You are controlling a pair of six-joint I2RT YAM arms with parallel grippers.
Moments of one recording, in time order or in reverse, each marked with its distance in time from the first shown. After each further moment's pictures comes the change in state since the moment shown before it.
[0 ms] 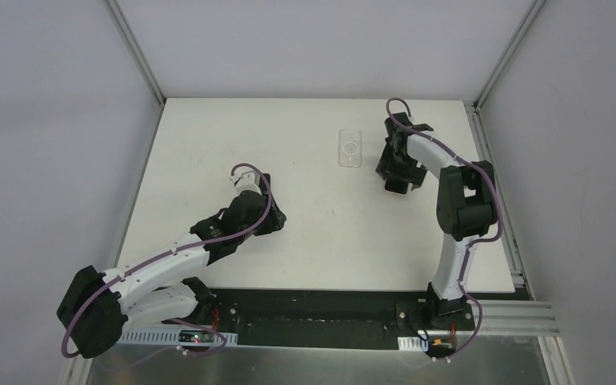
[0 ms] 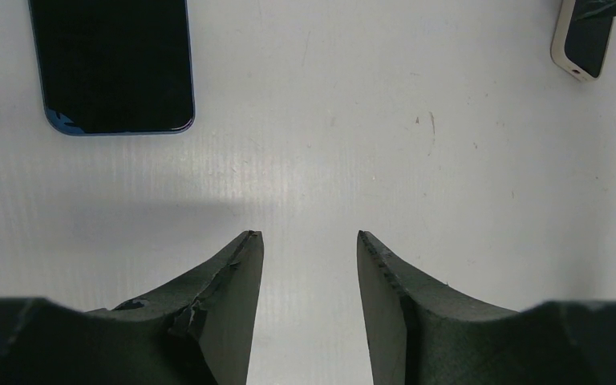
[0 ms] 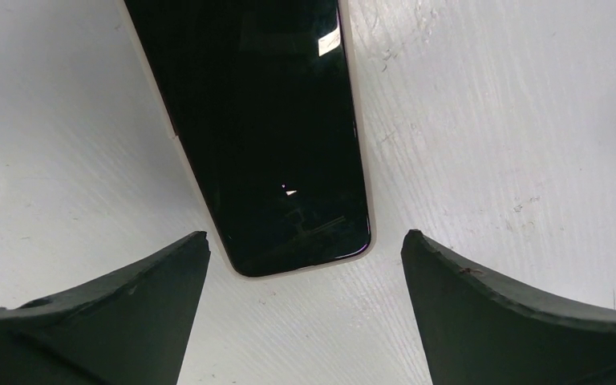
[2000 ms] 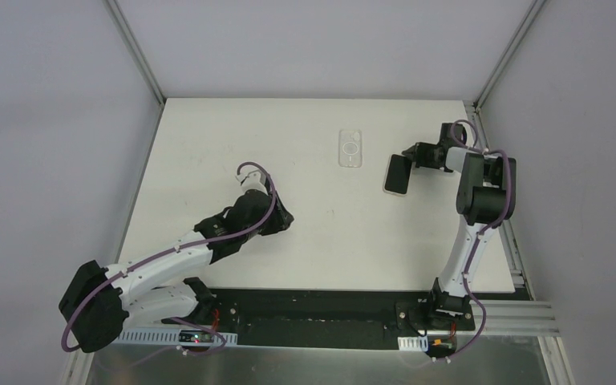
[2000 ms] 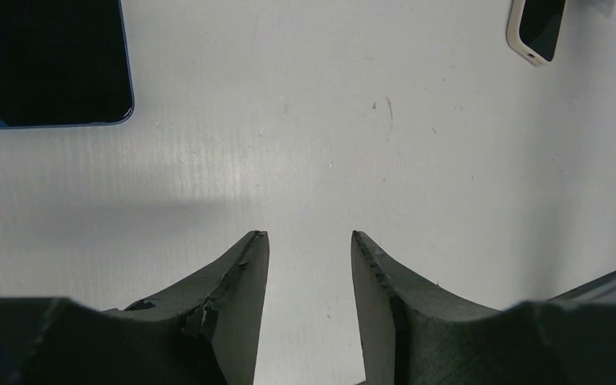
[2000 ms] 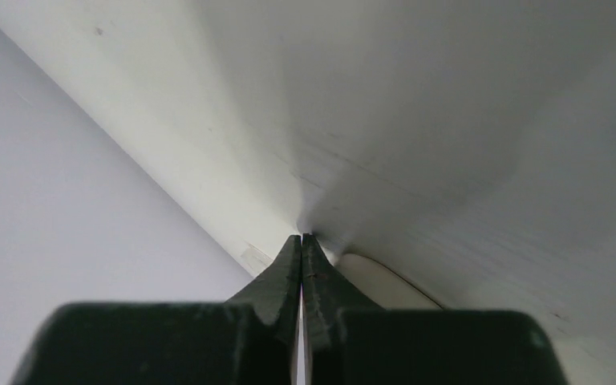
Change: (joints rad) left arm -0.034 0.036 0.033 0.021 0.043 -0.046; right arm -0.360 0.156 -0.146 0.716 -0.595 0.963
